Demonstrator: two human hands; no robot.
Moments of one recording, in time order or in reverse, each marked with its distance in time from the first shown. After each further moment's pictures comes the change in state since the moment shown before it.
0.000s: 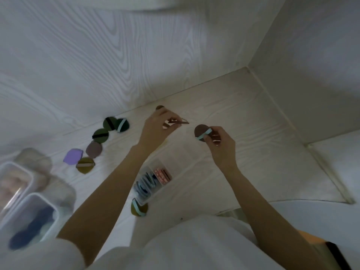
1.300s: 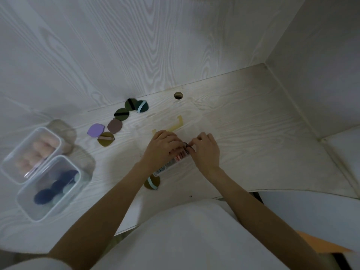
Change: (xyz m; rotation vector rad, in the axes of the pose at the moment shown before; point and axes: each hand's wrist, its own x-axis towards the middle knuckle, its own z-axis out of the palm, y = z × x) left_hand -0.133 -0.016 0.000 0.444 -0.158 0.219; right_hand -0.079 0.002 0.059 -0.672 -0.162 -0.413
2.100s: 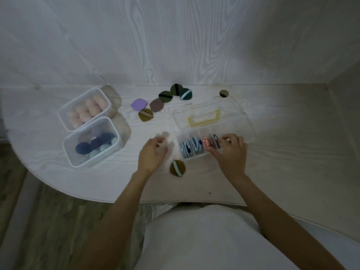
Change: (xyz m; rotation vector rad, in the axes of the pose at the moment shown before) left_hand -0.120 0.000 -0.020 -0.371 0.143 -1.119; right_hand -0.006 -0.003 0.015 0.030 -0.010 -0.179
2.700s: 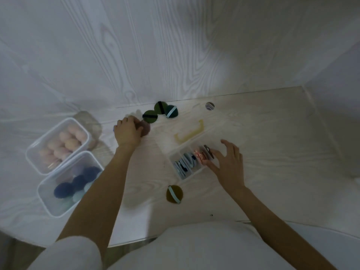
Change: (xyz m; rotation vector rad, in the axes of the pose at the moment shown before) left_hand 0.177 0.002 -0.032 0.421 0.126 0.061; right_hand 0.023 0.002 0.011 -0.099 -0.009 0.045
